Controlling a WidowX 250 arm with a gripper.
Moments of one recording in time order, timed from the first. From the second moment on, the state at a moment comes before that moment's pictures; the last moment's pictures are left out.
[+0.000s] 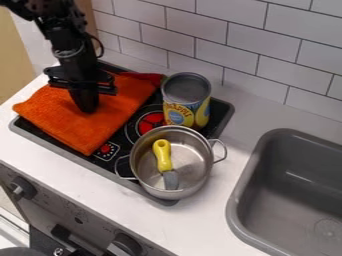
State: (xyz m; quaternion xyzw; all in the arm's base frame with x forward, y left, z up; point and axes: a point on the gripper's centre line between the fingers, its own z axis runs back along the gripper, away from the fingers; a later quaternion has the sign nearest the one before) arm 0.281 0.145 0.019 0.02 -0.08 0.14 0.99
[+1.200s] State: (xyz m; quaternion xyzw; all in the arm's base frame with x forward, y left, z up) arm 0.288 0.142 0.041 -0.01 -0.08 0.19 0.98
